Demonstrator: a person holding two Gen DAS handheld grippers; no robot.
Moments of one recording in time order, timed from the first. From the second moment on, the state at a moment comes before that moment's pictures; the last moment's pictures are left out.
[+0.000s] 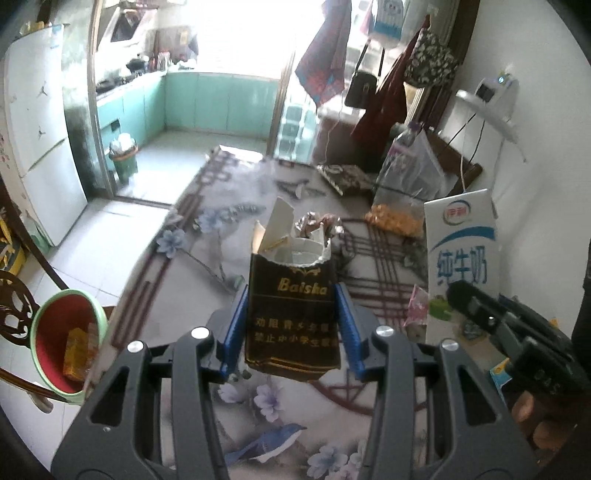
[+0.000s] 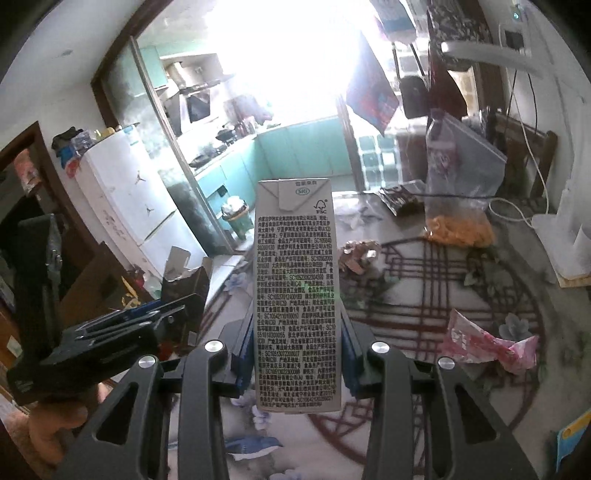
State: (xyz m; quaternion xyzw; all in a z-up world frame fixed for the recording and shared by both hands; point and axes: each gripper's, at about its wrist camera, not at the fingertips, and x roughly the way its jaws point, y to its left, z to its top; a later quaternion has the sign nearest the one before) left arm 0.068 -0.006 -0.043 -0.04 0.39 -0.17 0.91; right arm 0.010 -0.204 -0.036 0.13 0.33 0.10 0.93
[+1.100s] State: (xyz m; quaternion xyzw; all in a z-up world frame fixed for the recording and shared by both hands) left arm 0.055 0.157 -0.029 -0.08 0.36 -0.12 0.92; right arm 0.013 -0.056 -0.007 0.09 0.30 0.13 0.94
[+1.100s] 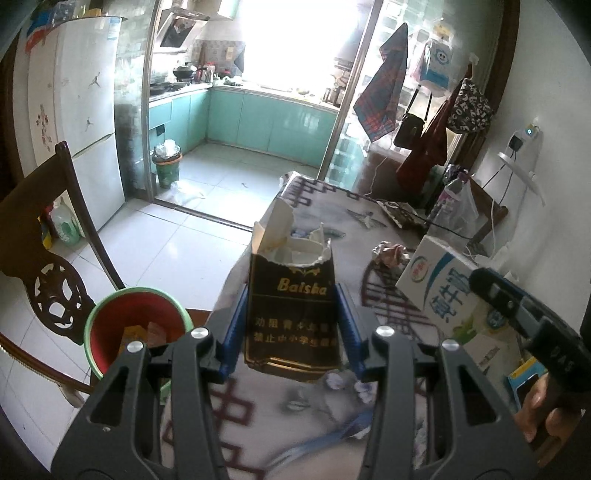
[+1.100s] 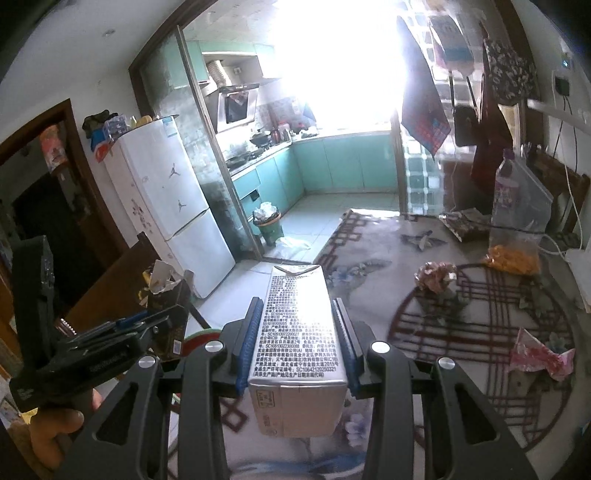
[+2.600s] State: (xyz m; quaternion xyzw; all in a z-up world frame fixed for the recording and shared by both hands) left arm 0.119 0.367 -0.105 -0.11 0.43 -0.05 0.89; right arm 0.092 0.173 -0.057 0.04 0.38 0.19 0.90
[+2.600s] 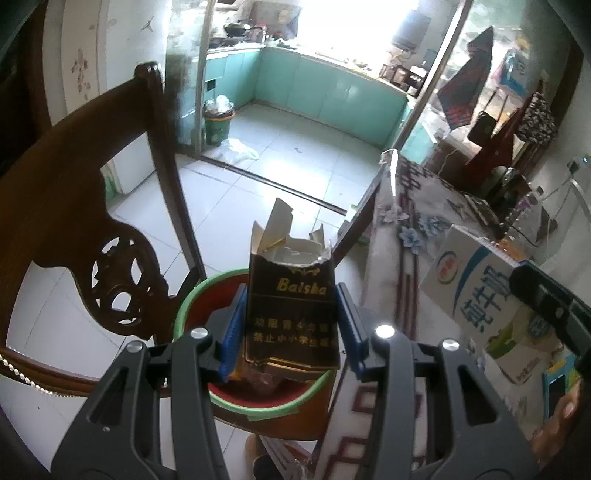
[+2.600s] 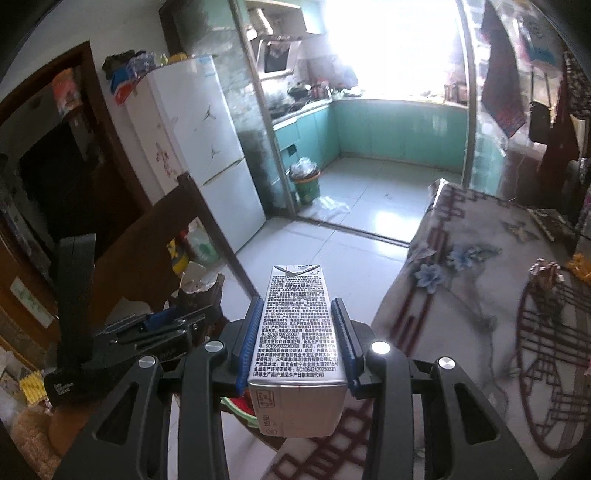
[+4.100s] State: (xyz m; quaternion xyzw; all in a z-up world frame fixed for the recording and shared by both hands) left arm 0.169 0.396 -0.147 -0.09 0.48 -0.01 0.87; right arm 0.149 0.219 -0.105 0.02 0.45 0.22 0.86
